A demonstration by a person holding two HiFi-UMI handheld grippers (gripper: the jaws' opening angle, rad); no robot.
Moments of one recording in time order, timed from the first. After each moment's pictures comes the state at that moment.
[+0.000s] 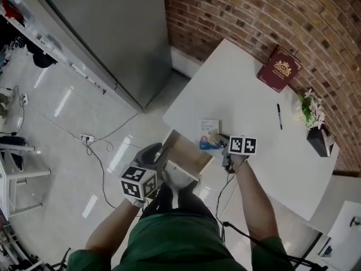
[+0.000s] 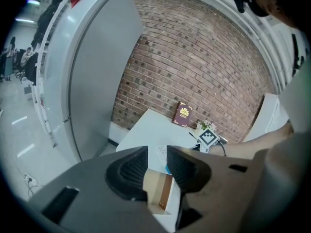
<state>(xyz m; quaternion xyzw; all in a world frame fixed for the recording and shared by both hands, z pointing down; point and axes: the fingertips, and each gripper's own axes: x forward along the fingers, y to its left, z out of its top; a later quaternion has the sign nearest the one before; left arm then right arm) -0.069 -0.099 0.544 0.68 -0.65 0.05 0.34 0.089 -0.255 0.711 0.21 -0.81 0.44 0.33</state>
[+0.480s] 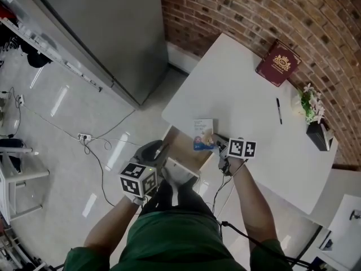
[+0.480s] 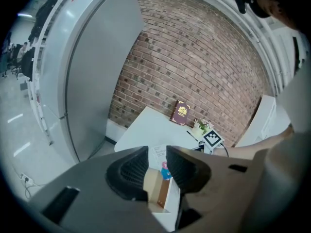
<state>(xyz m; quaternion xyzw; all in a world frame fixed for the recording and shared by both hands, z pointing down) -0.072 -0.101 0.552 0.69 -0.63 0.05 0.35 0.075 -0.227 0.694 0.20 -0.81 0.48 0.27</state>
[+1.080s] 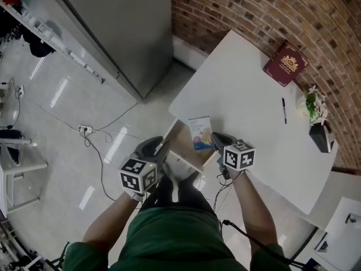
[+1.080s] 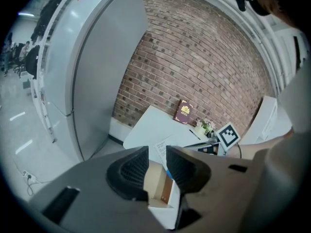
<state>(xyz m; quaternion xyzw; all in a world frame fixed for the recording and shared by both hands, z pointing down) -0.090 -0.080 0.563 0.68 -0.64 0.05 0.36 0.043 -0.191 0.647 0.17 -0.88 0.31 0.31</state>
